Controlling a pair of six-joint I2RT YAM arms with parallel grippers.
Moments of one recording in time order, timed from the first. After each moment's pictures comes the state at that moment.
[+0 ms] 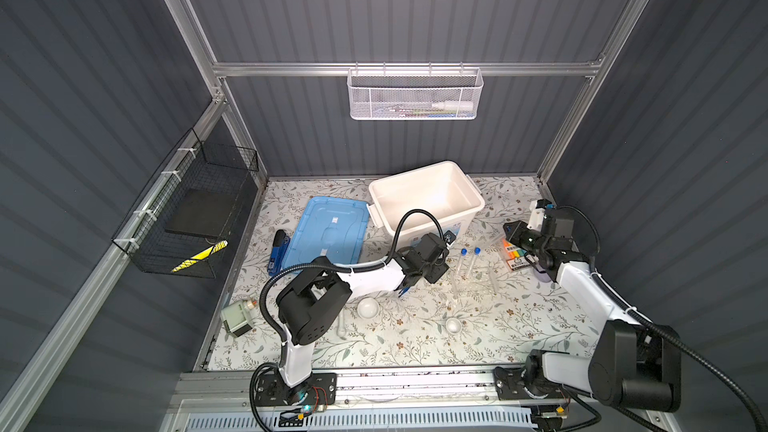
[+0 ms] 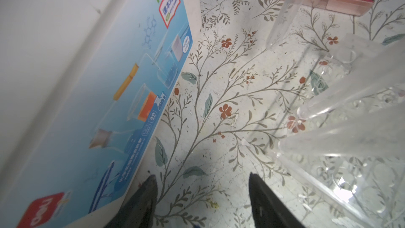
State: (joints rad) left arm -0.96 1.91 1.23 -0.09 -0.18 0.05; right arm -0.10 1.24 0.76 -0.10 -0.28 0.43
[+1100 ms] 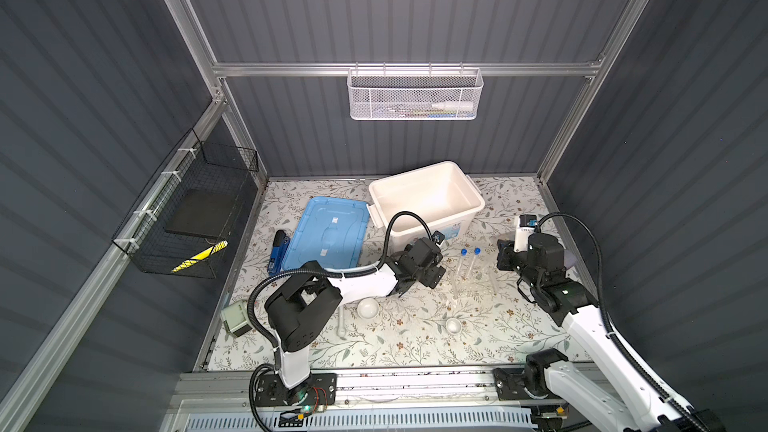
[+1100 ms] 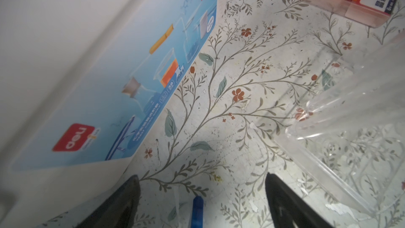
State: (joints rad) left arm -0.96 1.83 1.13 -0.08 -0.22 -0.11; right arm 0.23 0.86 0.63 -0.28 0.10 0.23
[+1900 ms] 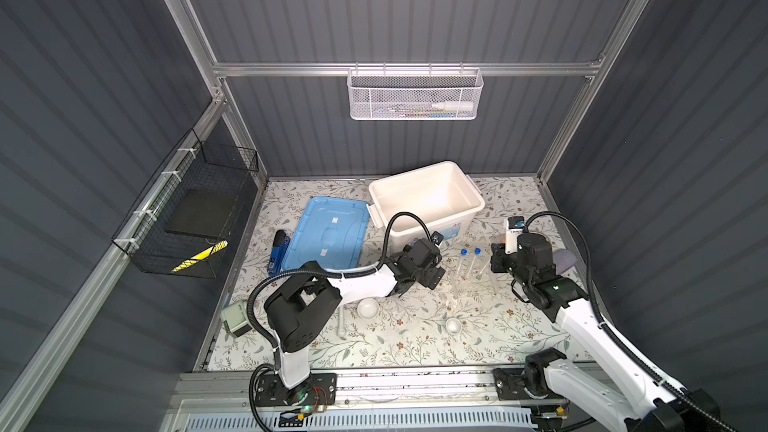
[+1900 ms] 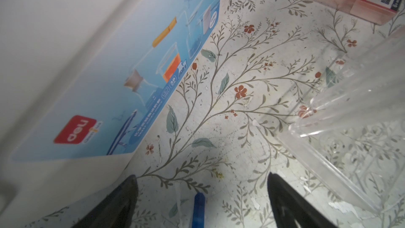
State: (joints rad) left arm -0.96 1.83 1.12 -0.08 -0.23 -0.11; right arm 0.29 0.92 0.62 -0.27 0.13 0.18
